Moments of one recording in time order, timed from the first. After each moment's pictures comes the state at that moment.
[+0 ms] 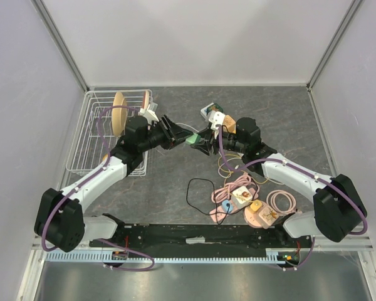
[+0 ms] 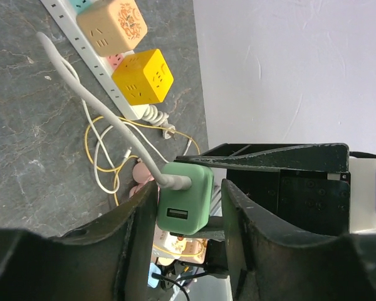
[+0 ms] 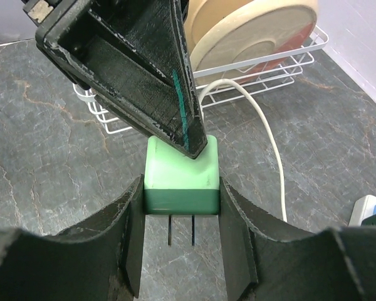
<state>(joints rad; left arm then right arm) -0.47 1.27 0.82 0.18 0.41 -1.08 0.60 1.38 0.84 0.37 -0.59 -0.16</state>
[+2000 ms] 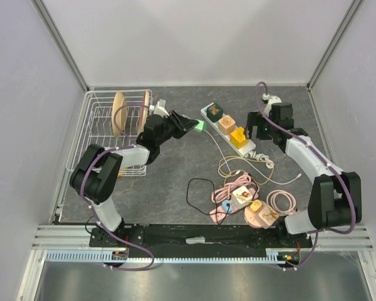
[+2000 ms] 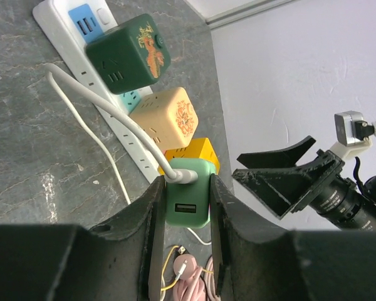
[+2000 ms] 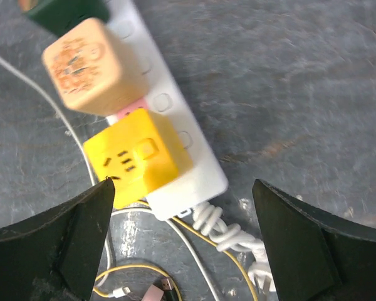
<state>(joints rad) -0.46 1.76 0.87 0.73 0.26 -1.09 0.15 1.47 1.02 -0.26 -0.11 0.09</state>
